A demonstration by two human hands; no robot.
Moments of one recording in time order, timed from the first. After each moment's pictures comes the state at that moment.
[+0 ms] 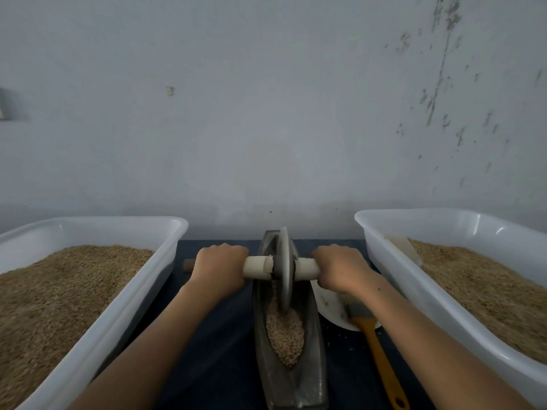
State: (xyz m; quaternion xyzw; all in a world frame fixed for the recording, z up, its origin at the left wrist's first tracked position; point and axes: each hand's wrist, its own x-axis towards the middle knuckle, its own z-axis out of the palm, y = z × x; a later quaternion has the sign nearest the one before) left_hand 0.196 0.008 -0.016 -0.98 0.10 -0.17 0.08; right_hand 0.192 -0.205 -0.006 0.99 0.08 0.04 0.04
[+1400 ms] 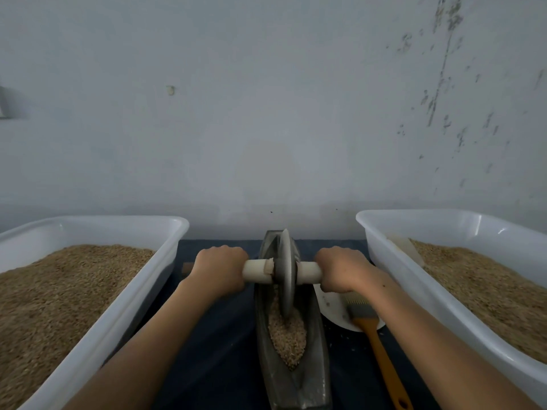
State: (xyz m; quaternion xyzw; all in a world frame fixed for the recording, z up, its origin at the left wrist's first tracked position) left_hand 0.194 0.010 -0.010 -0.99 0.10 -0.09 0.07; right_hand 0.191 -0.204 -0.001 1.00 0.08 -0.01 0.04
